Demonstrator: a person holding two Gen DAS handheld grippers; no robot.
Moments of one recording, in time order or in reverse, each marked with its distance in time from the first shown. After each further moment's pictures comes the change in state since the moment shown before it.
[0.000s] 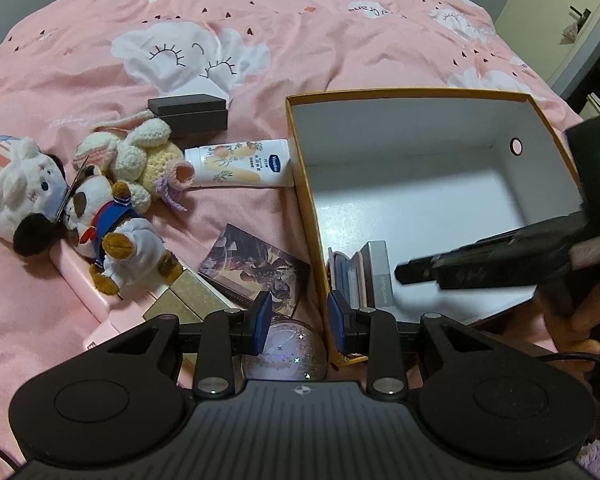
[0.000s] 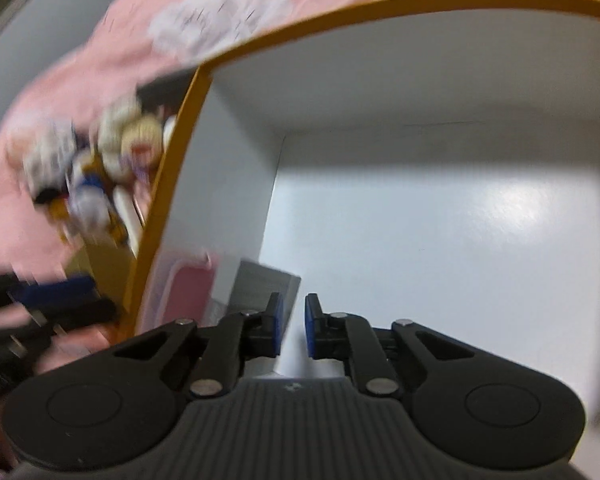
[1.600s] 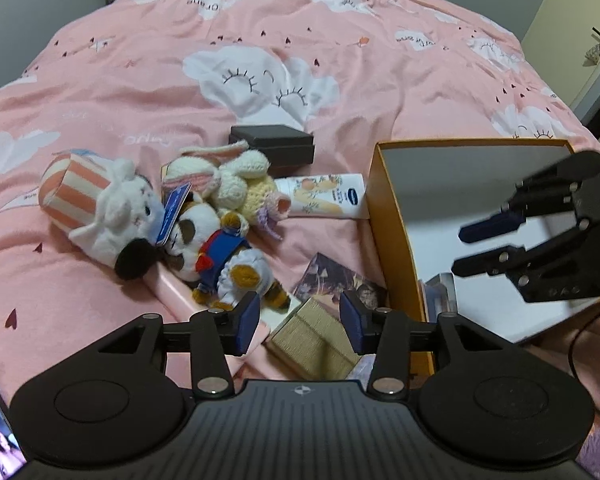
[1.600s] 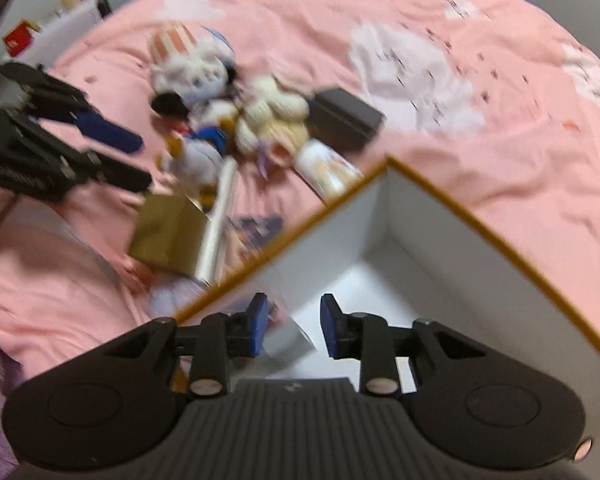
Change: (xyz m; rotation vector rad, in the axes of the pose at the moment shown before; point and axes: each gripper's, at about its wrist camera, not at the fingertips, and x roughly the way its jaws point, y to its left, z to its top) left arm -0.037 0.065 0.014 -0.030 -0.034 0.058; right arm -0.039 0.070 0.045 -0.684 -0.028 0.082
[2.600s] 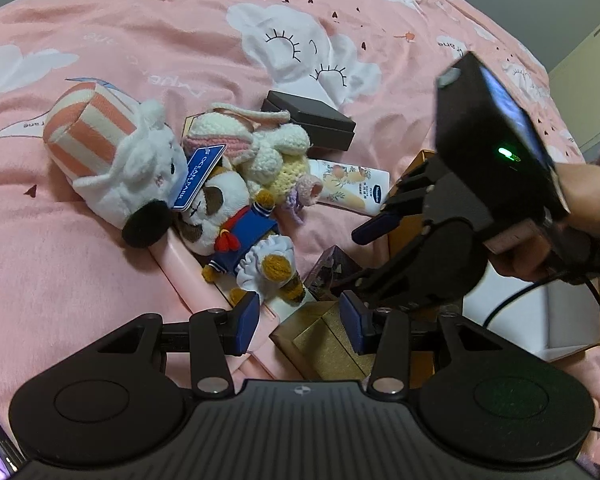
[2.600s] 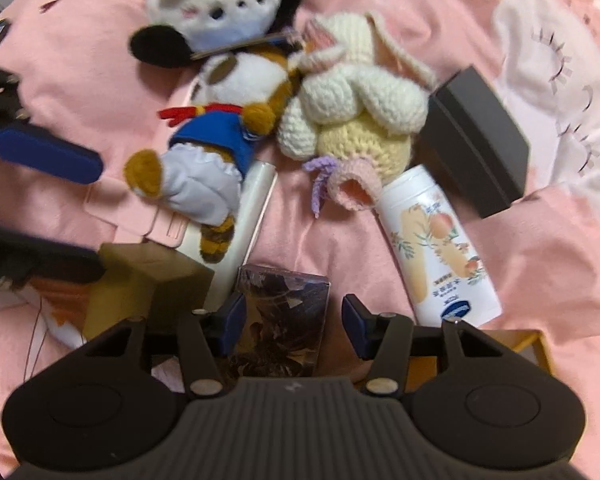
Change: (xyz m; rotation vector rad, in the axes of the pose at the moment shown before) left arm 0.024 0.044 0.011 -0.196 0.095 -0.090; right arm 0.137 0.021 0.094 -0.194 0.383 0.114
